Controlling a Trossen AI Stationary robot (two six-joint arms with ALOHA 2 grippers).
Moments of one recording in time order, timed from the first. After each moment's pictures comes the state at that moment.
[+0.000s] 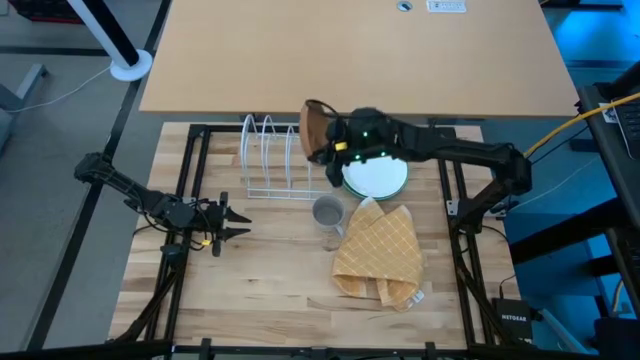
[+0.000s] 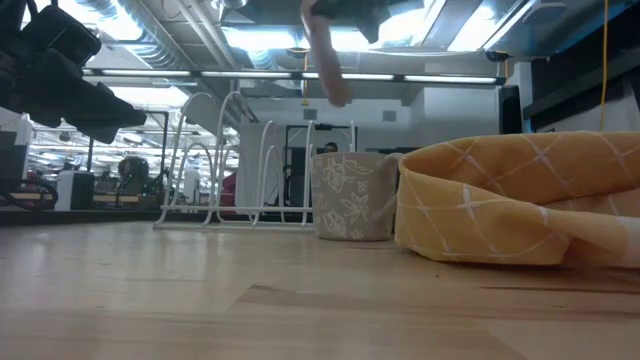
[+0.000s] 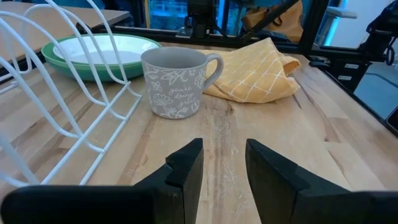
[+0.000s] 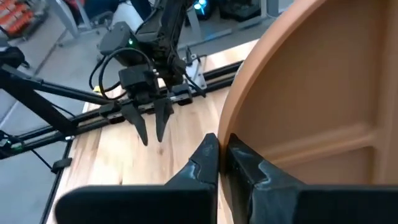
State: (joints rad) left arm -0.46 0.32 0.01 0.06 -0.49 -0.21; right arm -0.21 1.58 1.50 -0.32 -0.18 0.21
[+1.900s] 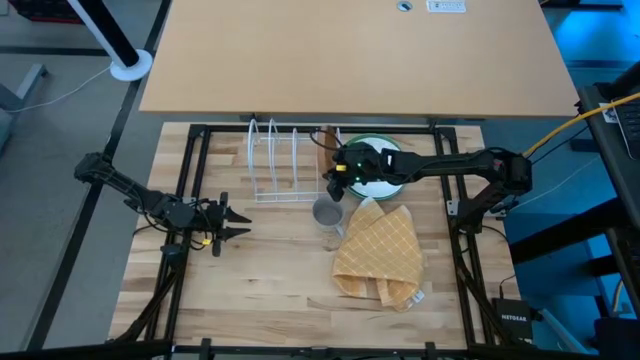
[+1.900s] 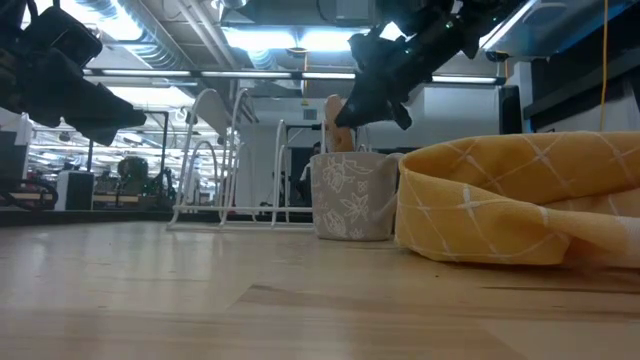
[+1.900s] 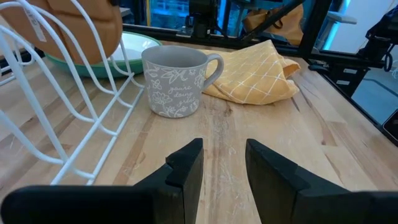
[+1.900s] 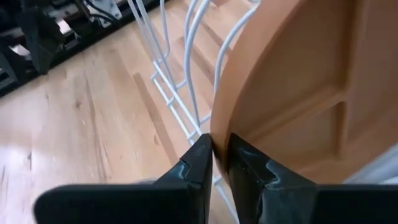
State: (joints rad) left arm -0.46 0.32 0.01 0.06 -0.49 -0.23; right arm -0.22 1.58 1.06 -0.10 0.02 0.36
